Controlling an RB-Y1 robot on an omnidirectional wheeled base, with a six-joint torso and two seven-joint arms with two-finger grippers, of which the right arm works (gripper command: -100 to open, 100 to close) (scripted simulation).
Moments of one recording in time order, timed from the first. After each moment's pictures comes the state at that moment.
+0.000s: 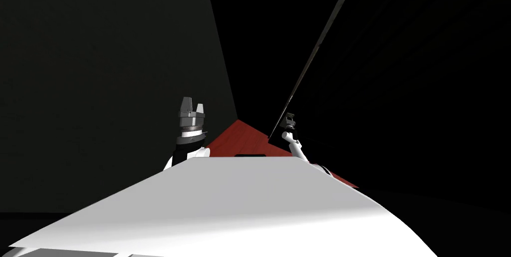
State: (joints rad) arm -0.21 -0.23 -0.23 -0.94 -0.57 -0.40 -1.19
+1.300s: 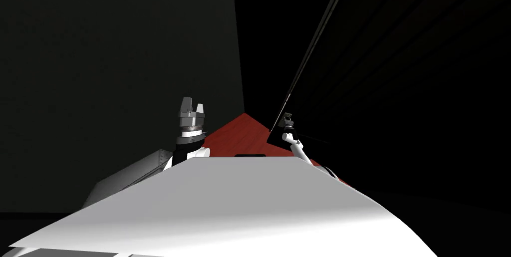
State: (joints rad) arm -0.17 -0.29 -0.10 -0.99 -0.56 -0.38 -1.32
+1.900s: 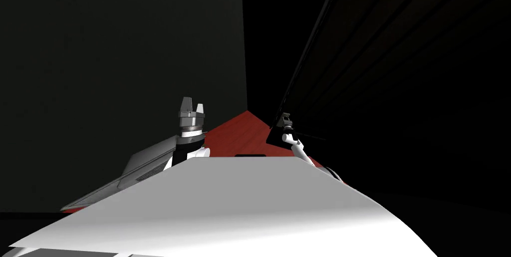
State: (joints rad) arm -0.15 -0.33 -0.02 -1.01 -0.55 -0.39 -1.38
